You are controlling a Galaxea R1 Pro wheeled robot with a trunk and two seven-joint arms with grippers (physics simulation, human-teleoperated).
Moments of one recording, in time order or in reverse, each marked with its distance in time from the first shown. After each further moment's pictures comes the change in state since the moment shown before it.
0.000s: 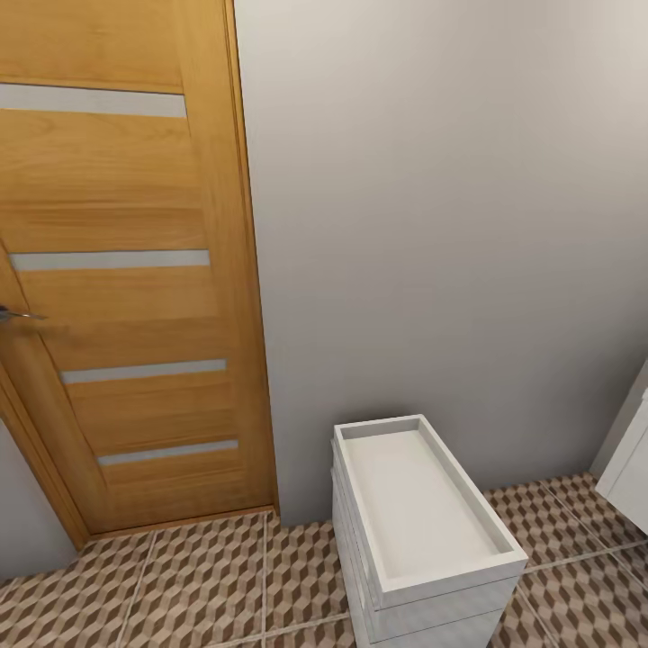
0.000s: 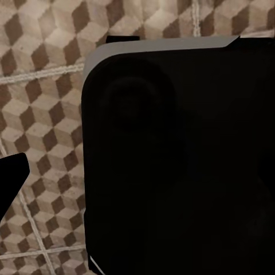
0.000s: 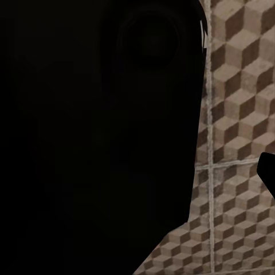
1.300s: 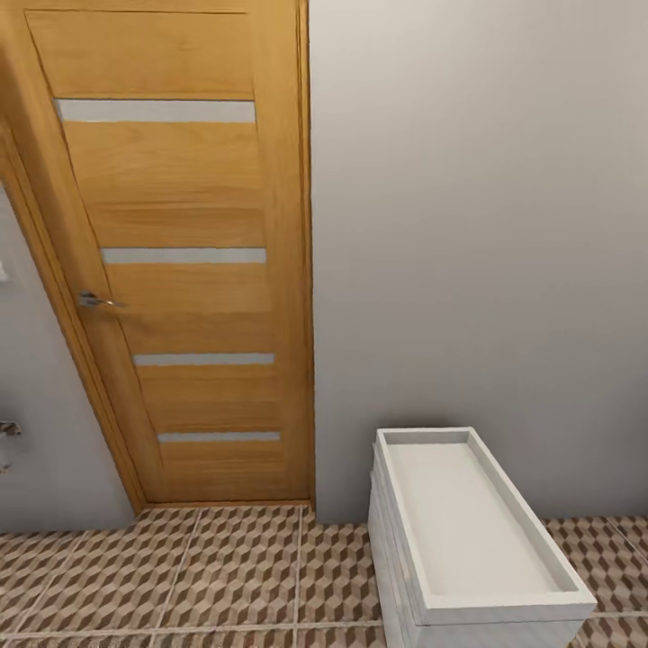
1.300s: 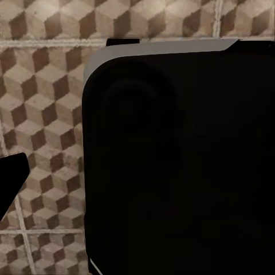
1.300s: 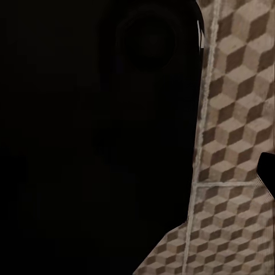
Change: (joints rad) left arm 0.000 0.000 0.000 -0.002 0.000 -0.005 0.000; right arm 0.000 0.001 -0.002 0.000 -0.003 0.000 -0.009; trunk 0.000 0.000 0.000
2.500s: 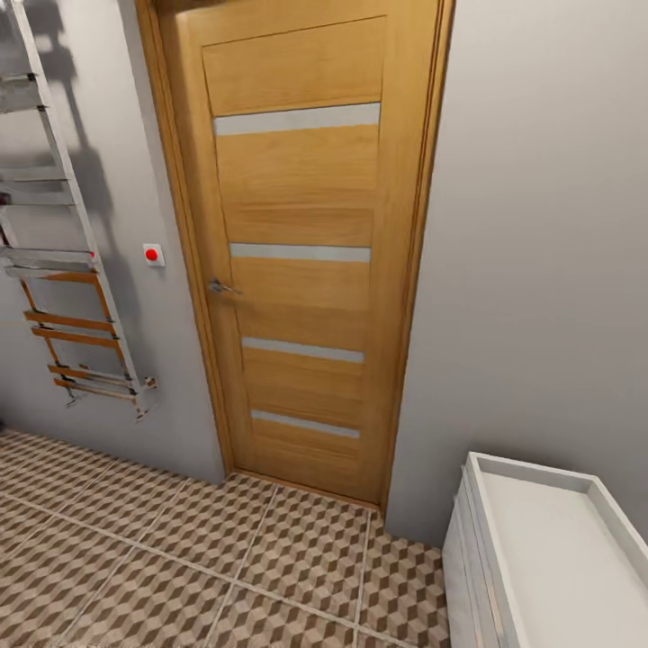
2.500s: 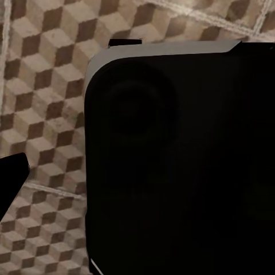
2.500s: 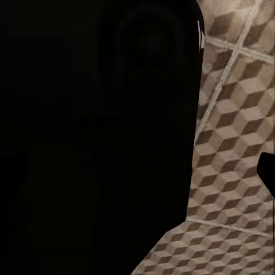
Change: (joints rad) left arm 0.000 0.002 0.001 -0.002 0.006 0.001 0.003; right arm 0.000 0.000 0.003 0.000 0.005 0.001 0.000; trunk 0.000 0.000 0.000
